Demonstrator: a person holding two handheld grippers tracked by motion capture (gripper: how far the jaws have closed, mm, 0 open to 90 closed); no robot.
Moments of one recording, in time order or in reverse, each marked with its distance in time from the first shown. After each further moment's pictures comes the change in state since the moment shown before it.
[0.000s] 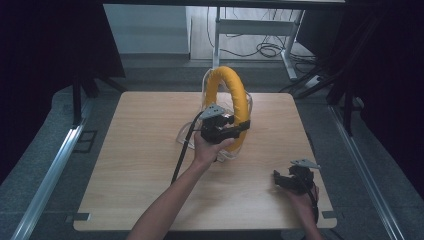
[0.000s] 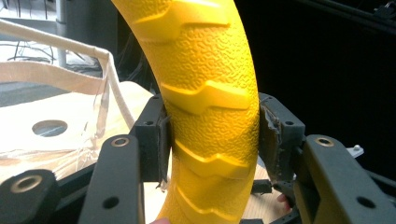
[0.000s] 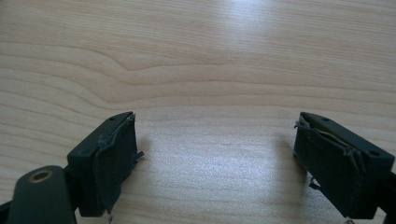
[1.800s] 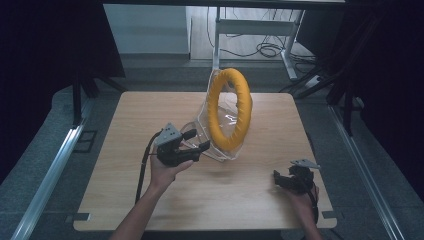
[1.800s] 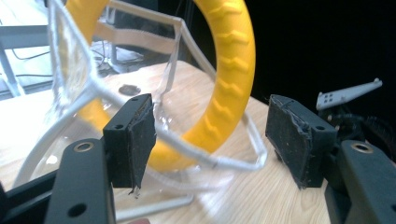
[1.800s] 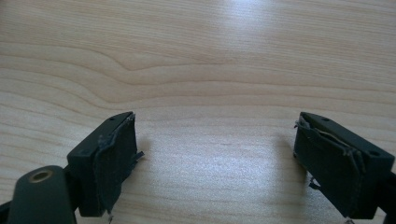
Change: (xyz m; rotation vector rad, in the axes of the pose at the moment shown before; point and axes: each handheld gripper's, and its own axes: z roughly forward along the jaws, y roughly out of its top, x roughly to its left) left arm 0.012 -0.041 -0.120 0.032 0.157 0.096; right arm 0.001 0.000 -0.001 0.003 0.000 0.008
